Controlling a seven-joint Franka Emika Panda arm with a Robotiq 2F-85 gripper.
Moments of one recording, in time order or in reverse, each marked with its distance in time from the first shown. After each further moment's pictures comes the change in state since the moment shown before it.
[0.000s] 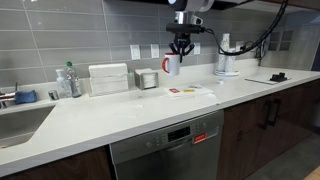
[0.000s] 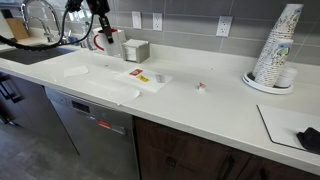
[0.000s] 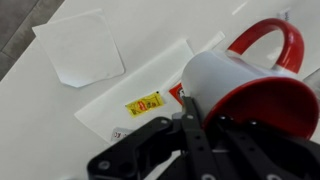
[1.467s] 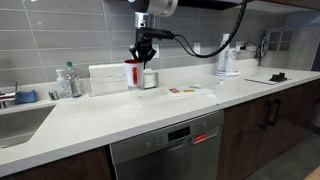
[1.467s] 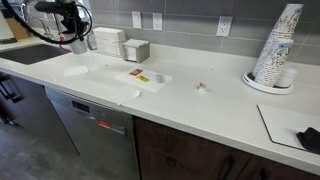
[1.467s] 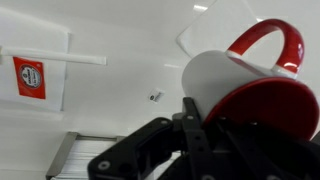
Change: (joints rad) arm 0.134 0.139 0.174 0.136 0.006 0.019 -0.648
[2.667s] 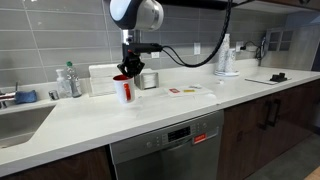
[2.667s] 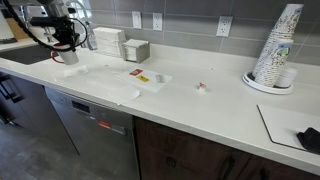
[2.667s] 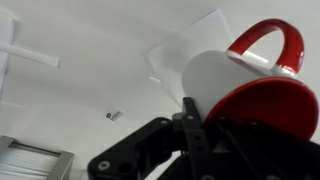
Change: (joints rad) arm 0.094 0.104 0.015 0.021 -0.073 0.012 -0.058
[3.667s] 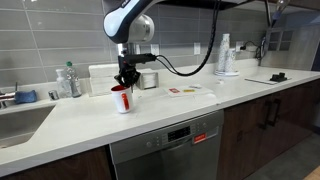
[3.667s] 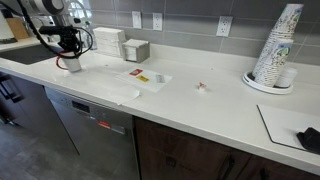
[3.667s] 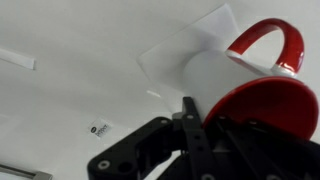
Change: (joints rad) arm 0.025 0.167 -0.004 0.161 -0.033 -0.083 0.000
